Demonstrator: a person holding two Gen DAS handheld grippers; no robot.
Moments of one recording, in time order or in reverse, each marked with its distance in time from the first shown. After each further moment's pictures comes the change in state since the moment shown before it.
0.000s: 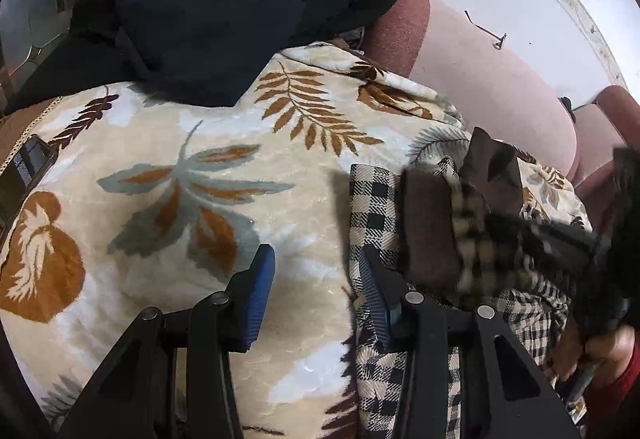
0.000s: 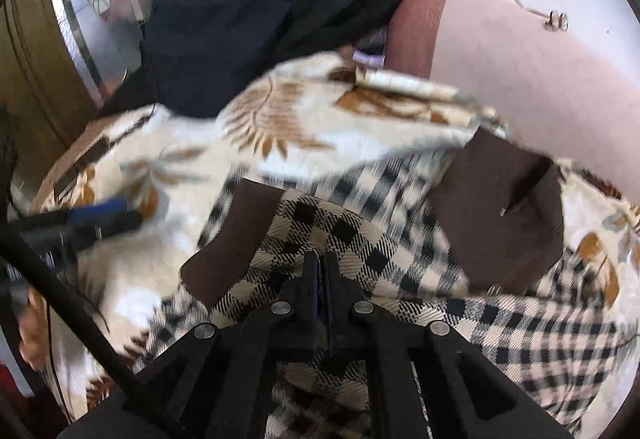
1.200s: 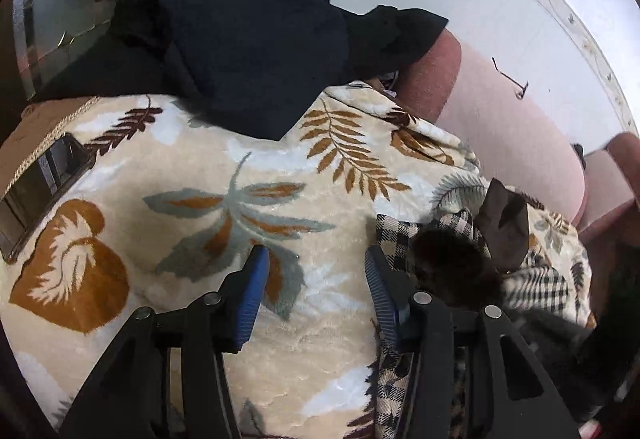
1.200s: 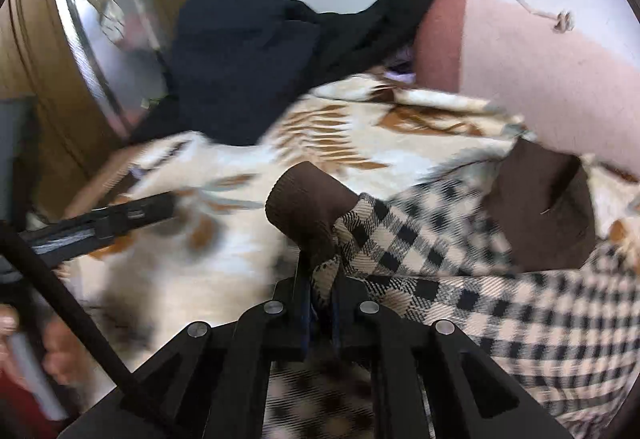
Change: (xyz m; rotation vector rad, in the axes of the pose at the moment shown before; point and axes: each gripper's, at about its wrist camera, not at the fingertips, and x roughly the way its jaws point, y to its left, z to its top) left arm -0.026 0.036 0.020 -0.122 -0.086 0.029; right arm -0.007 0.055 -0.016 0.080 -0.030 0.160
